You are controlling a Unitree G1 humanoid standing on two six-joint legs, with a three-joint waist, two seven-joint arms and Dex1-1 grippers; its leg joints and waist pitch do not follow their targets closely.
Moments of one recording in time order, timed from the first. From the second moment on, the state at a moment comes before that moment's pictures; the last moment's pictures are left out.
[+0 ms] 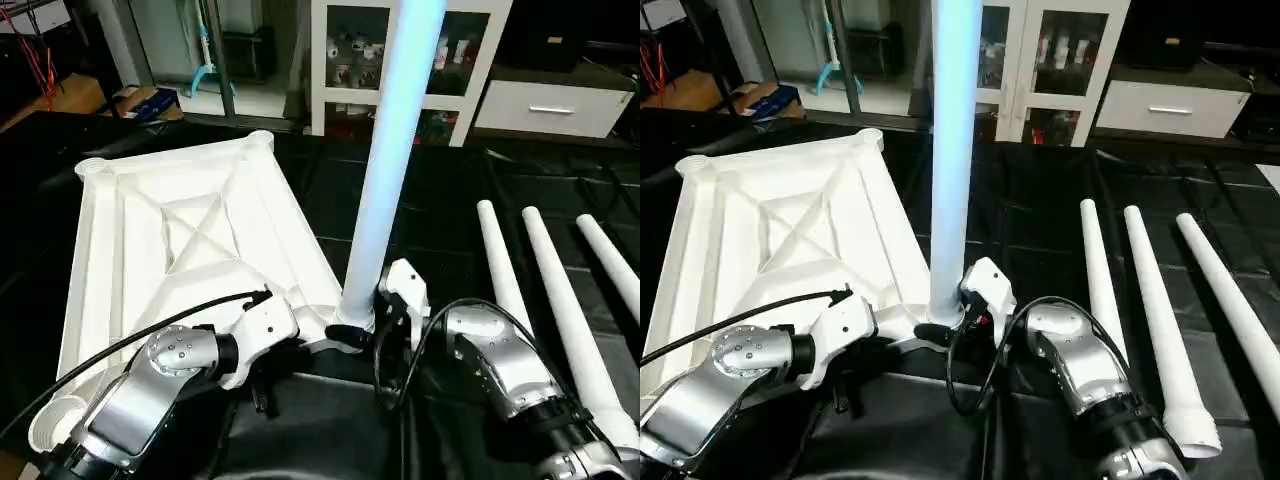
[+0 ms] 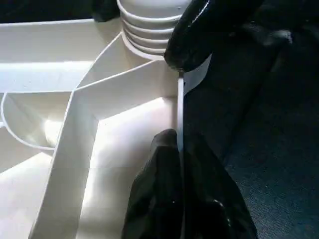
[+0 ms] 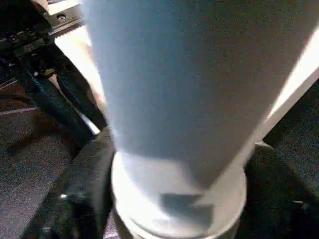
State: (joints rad) left arm -0.18 0.52 -0.37 -0.13 -0.02 0.45 -0.85; right arm -0.38 -0.29 0.26 0.40 0.16 0.12 0.99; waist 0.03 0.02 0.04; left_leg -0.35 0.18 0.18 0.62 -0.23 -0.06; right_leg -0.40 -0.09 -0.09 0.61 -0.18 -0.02
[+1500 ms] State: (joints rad) left arm -0.23 0.46 -0.36 -0.05 0.03 0.41 -0.79; right arm -0.38 -0.24 0.16 0.33 0.23 0.22 0.88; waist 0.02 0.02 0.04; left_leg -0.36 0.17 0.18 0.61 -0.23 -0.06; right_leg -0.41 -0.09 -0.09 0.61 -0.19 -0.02
